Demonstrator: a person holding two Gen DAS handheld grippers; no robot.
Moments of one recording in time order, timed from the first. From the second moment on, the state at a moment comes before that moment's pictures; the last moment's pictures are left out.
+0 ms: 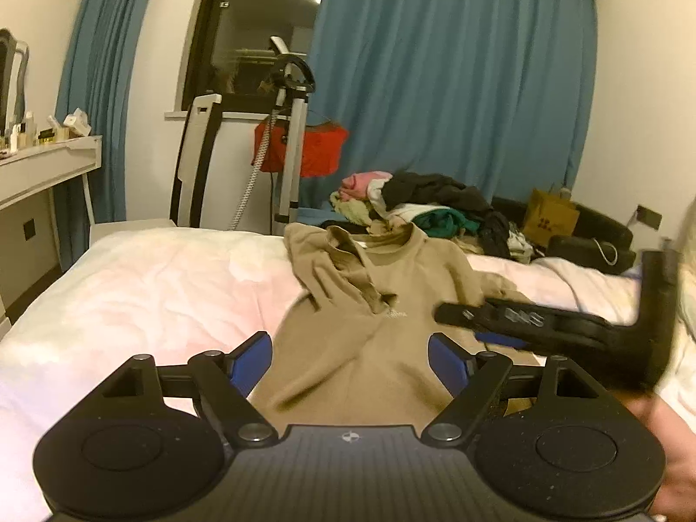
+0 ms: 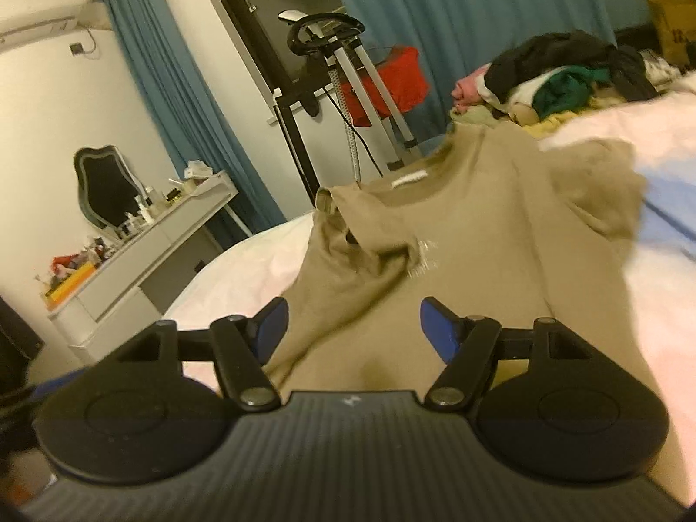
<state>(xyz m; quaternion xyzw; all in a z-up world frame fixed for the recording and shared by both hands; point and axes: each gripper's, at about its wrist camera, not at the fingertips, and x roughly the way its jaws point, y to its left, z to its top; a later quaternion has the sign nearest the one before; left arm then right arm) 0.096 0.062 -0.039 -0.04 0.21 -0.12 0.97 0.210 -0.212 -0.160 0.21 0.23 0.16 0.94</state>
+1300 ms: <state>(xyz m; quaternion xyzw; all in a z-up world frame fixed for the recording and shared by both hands) 0.092 0.240 -0.068 -0.31 0.22 0.15 0.91 0.432 0.130 -0.120 -0.02 0.24 0.28 0.93</state>
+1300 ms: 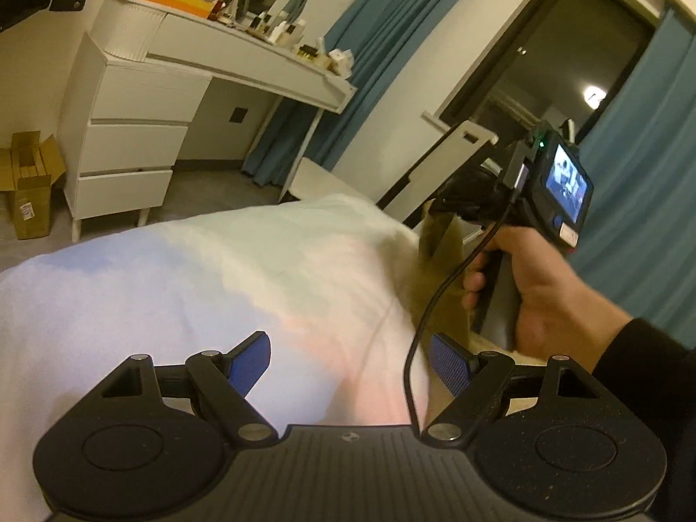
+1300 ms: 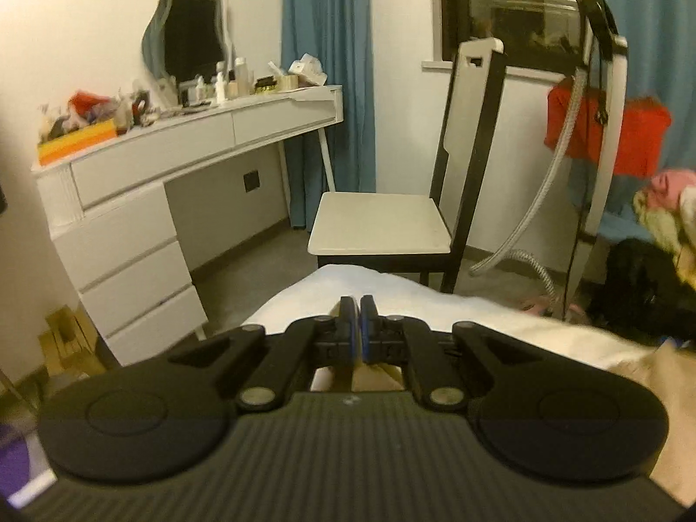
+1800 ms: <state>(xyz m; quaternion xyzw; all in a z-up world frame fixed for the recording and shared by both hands) 0.105 0.216 -0.074 -0.29 0.27 0.08 0.92 0.267 -0.076 -0.078 0.08 0.20 0.18 0.96</state>
